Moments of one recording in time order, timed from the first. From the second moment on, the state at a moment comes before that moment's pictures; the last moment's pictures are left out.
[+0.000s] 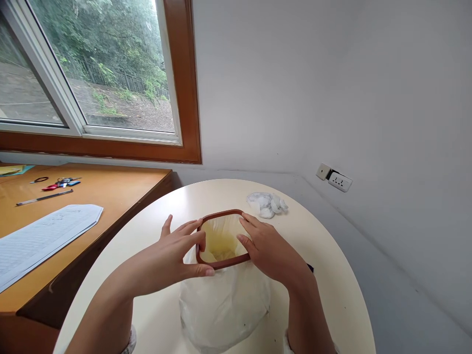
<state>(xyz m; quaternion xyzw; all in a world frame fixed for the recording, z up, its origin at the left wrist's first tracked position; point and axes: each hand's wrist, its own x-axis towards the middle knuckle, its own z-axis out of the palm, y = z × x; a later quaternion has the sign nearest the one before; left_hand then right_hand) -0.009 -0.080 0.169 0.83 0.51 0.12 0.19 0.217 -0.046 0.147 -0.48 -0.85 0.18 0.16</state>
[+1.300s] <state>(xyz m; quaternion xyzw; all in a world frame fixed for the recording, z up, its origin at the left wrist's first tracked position) -0.021 -0.068 0.158 0.82 0.52 0.10 0.23 0.240 -0.033 0.147 -0.46 -0.84 0.28 0.10</state>
